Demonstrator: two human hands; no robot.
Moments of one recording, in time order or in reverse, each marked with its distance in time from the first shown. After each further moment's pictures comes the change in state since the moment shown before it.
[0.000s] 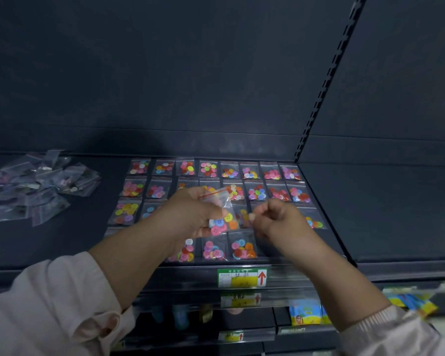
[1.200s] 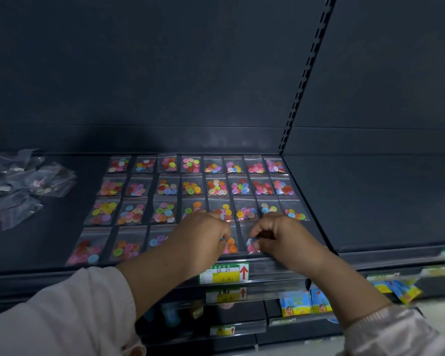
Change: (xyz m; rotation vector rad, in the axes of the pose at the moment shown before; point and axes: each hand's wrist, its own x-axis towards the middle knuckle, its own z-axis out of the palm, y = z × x) left_hand 0.015 -0.047 0.037 1.264 -0.132 0.649; right_hand -0.002 0.046 -0.037 -0.487 -0.159 -0.214
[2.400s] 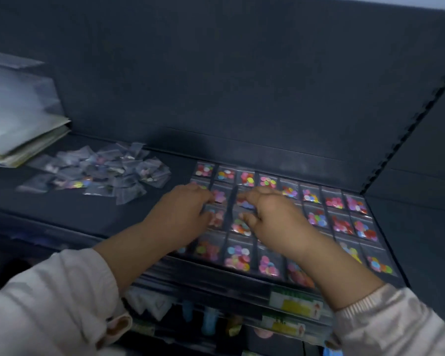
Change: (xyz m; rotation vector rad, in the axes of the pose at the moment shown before) left_hand -0.084 -0.115 -0.069 0.003 0.362 -0.350; right_hand 0.078 -0.150 0.047 -0.364 0.022 -0.444
